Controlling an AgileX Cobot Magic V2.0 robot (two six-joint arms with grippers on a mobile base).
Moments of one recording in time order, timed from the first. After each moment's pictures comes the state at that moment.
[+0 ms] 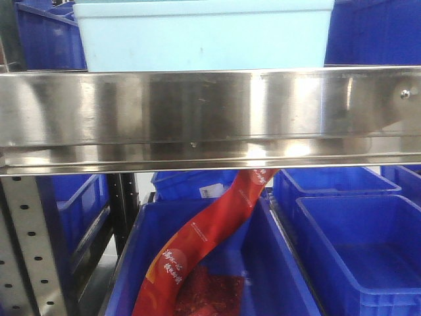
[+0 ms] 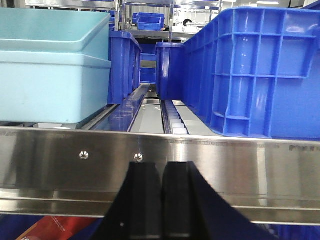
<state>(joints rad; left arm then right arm) -0.31 0.60 -0.79 0.02 0.15 -0.26 -0.06 0.00 0.00 0.06 0.02 -0.07</state>
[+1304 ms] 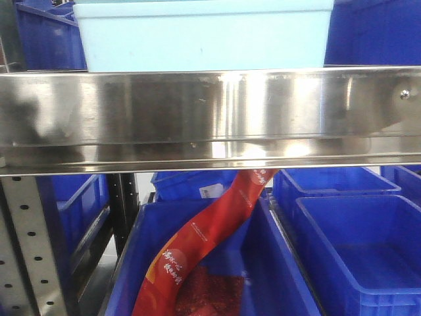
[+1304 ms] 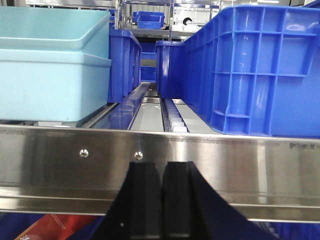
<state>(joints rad) -0.03 0.01 0.00 0.04 0.00 -0.13 -0.06 0.00 0.00 0.06 0.03 -0.07</state>
